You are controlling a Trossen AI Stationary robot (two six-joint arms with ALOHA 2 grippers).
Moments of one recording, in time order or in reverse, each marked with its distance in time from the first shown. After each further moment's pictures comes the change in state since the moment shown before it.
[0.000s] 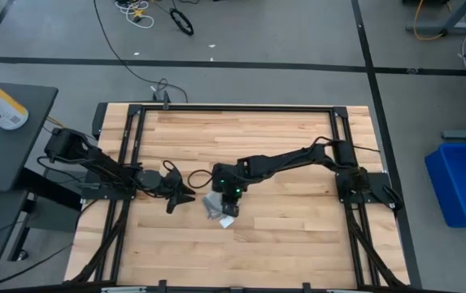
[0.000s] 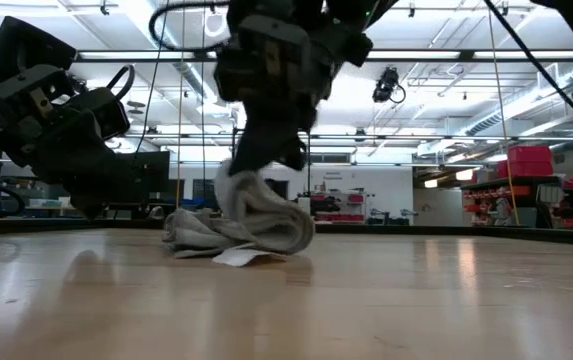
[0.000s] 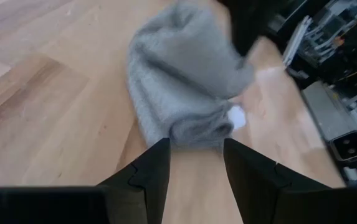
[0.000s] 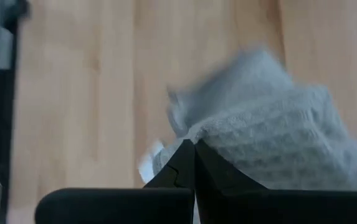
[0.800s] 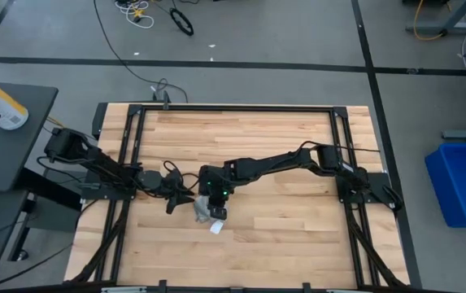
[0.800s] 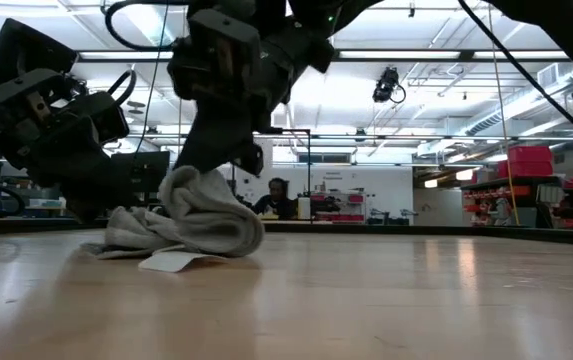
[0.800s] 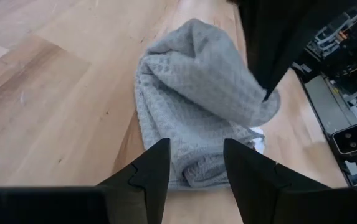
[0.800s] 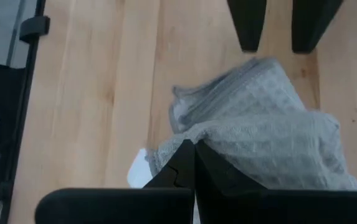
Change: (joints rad) left arm 0.000 0.000 0.001 -0.031 0.016 -0.019; right arm 0.015 0.165 0.236 -0.028 -0.054 -0.060
